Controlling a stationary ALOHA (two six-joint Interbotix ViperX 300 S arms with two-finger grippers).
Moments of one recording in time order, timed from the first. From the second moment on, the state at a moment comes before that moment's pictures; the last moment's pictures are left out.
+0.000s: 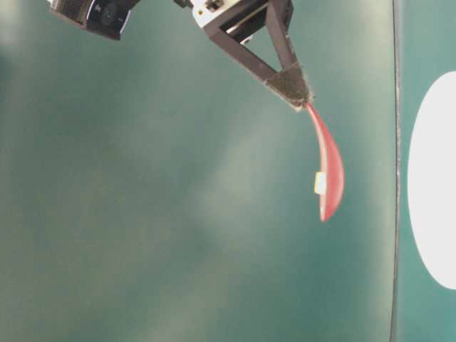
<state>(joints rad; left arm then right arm) 0.00 -0.96 1.17 0.01 -0.21 0.00 -0.02 -0.32 0.83 0.50 -0.11 -0.28</state>
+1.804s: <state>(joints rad) 0.00 -0.96 1.17 0.02 -0.25 0.01 -0.03 -0.36 0.82 0.46 -0.11 -0.29</state>
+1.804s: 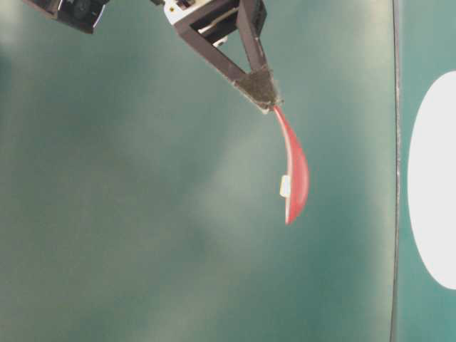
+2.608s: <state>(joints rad) 0.00 -0.96 1.17 0.02 -0.18 0.01 -0.03 -0.36 0.82 0.46 -0.05 -0.29</state>
